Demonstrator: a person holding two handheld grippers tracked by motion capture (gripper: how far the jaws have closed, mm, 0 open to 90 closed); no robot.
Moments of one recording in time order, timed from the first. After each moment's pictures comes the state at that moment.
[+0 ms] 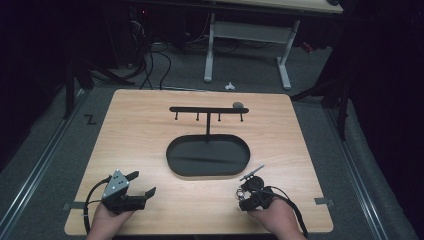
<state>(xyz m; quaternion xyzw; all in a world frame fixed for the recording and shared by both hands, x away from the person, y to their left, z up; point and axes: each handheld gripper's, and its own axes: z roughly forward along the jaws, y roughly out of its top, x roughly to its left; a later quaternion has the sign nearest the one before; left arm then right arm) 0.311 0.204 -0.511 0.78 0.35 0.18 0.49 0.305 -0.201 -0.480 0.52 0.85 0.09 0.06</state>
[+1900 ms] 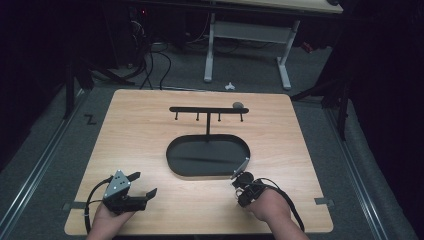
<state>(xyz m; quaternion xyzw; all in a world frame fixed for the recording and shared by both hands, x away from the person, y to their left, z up) 0.311 0.202 -0.512 0.78 0.34 0.17 0.49 0.331 -0.186 -0.488 0.47 0.88 0.01 0.01</state>
